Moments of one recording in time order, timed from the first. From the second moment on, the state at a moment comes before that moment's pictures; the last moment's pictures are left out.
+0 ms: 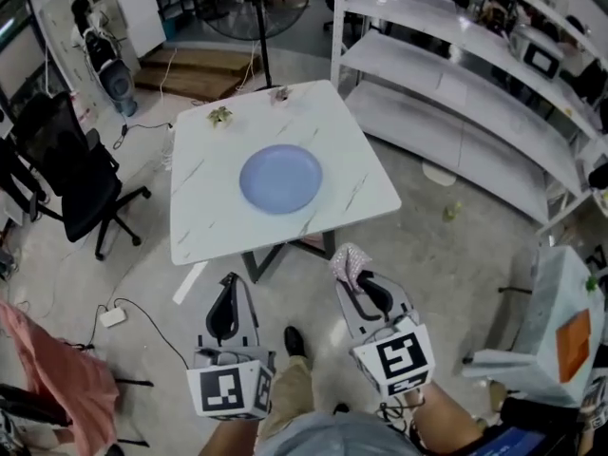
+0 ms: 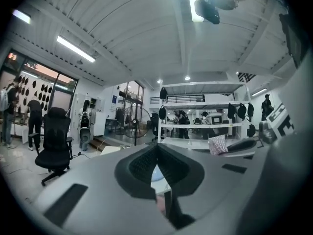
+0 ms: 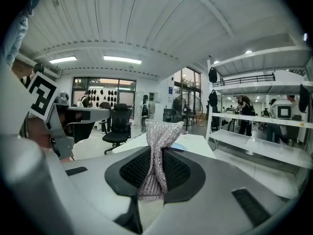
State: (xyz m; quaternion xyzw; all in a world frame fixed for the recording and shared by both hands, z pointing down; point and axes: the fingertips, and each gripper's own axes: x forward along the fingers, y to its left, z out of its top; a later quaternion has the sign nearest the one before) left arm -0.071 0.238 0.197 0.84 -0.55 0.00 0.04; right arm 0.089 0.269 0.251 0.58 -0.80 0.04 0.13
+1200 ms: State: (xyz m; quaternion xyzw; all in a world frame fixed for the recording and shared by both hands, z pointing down) left arm -0.072 -0.059 0.243 0.82 -0.57 0.05 0.10; right arm 0.076 -0.058 0.247 0.49 -0.84 0.02 0.22
